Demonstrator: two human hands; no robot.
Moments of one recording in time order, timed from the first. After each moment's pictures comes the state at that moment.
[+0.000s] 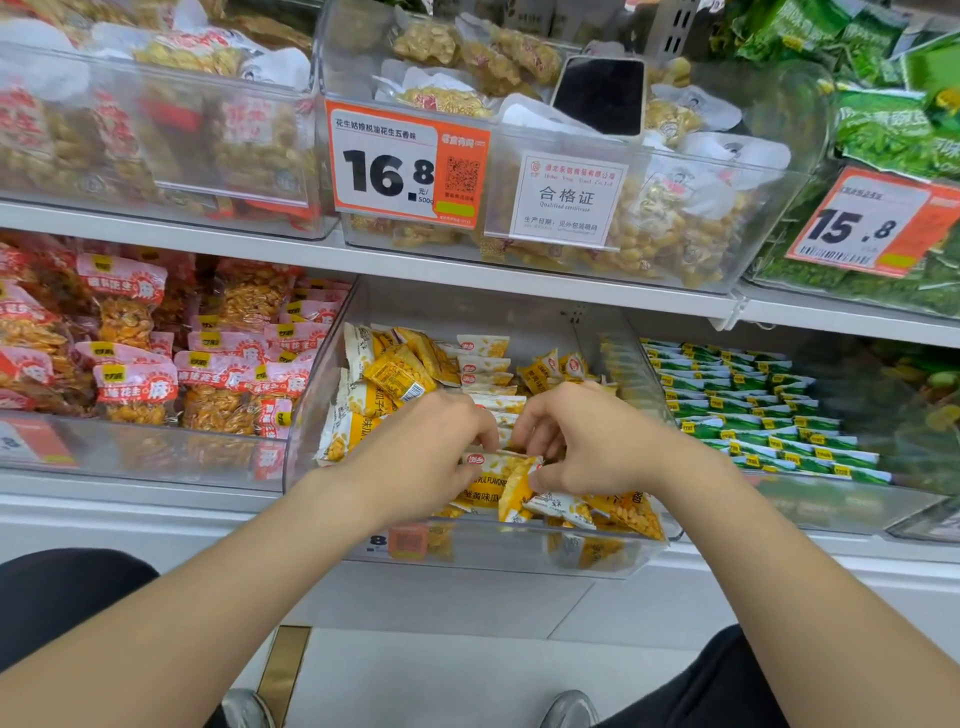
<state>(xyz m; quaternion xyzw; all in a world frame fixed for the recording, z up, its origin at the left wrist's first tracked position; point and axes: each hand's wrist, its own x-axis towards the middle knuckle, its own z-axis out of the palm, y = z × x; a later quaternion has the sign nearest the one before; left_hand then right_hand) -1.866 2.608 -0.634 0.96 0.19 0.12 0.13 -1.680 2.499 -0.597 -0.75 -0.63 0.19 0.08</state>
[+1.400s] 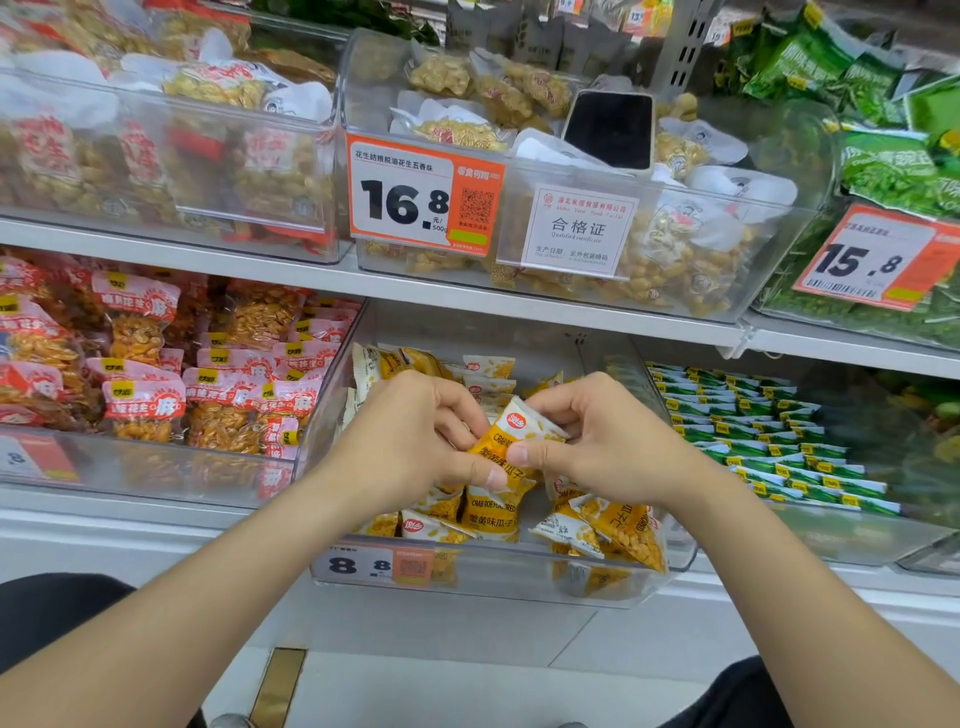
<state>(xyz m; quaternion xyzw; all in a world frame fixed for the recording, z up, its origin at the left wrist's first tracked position) -1.881 2.612 -0.601 0.83 0.31 0.21 0.42 -1.678 2.495 -0.583 -0.66 -0.64 0.27 0.30</state>
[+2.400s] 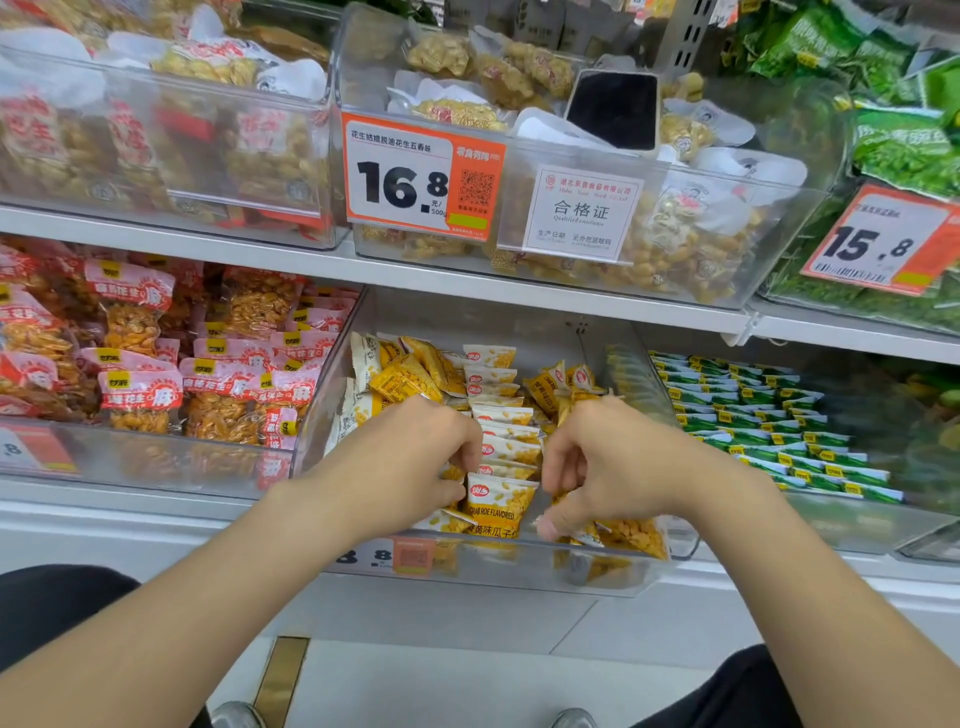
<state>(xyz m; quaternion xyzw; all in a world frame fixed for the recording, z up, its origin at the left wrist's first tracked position) -1.885 2.618 -0.624 0.96 0.22 0.09 0.15 -1.681 2.487 -0.580 -0.75 -0.64 0.18 0.00</state>
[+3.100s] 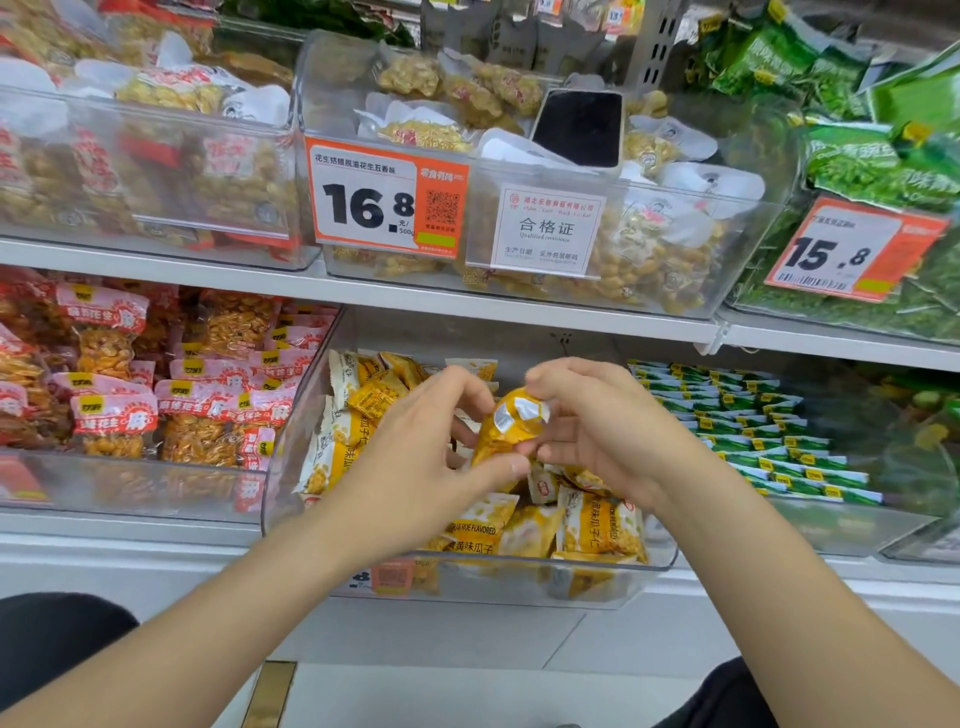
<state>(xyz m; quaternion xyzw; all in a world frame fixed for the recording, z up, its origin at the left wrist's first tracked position) -1.869 2.586 -0.611 0.85 0.22 0.29 0.37 -1.698 2.494 -0.560 -0.66 -0.30 0.42 0.54</state>
